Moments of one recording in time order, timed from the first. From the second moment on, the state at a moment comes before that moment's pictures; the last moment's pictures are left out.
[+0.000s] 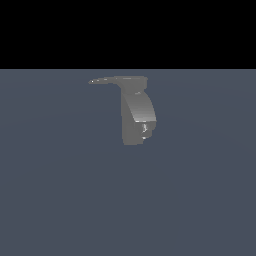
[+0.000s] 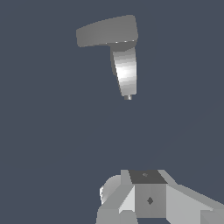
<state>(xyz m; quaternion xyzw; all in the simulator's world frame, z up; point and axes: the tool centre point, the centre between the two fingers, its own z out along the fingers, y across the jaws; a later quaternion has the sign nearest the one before) -0.248 -0.003 0.517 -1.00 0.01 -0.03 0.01</state>
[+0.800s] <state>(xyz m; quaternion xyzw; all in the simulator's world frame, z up) -0.234 0.019 0.501 -1.00 0.05 -0.03 0.01</state>
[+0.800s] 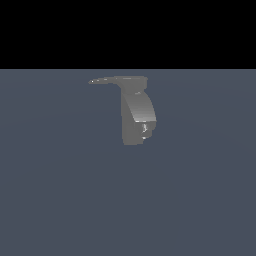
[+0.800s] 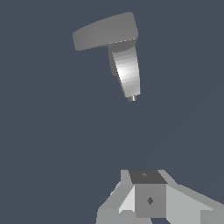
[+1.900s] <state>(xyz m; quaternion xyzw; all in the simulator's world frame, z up) -0.151 0.102 0.428 -0.97 0.26 -0.02 0.01</state>
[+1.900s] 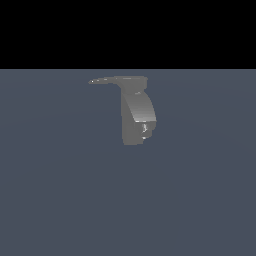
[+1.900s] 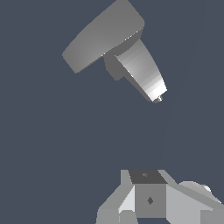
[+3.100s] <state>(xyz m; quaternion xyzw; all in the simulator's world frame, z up) -0.027 0.145 0.348 -0.88 0.47 -0.01 0.01</state>
